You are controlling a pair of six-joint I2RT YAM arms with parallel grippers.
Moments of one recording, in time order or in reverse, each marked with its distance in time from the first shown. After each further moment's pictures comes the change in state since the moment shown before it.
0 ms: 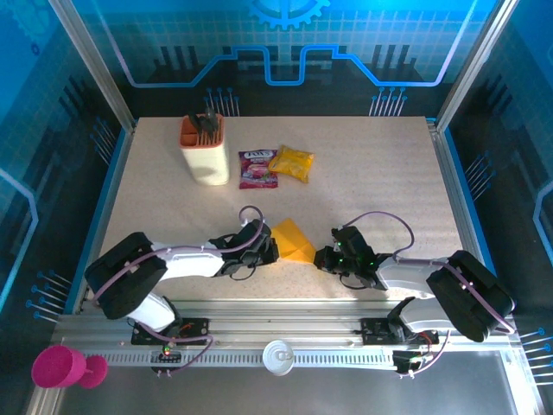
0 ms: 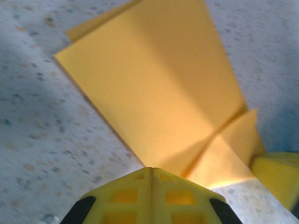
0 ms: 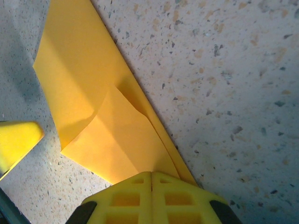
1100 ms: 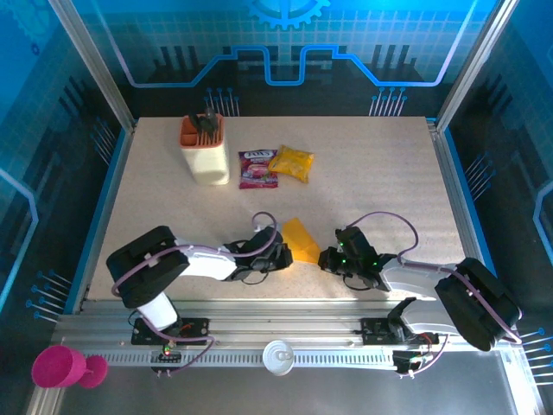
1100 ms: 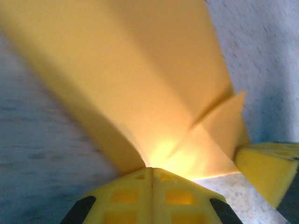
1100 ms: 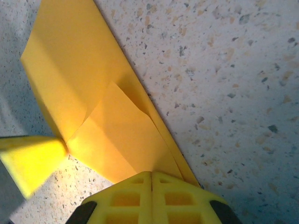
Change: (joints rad) left arm -0.042 0.125 -0.010 0.174 0.013 -0.090; right arm -0.010 -0.064 0.000 -0.103 0.037 -0.024
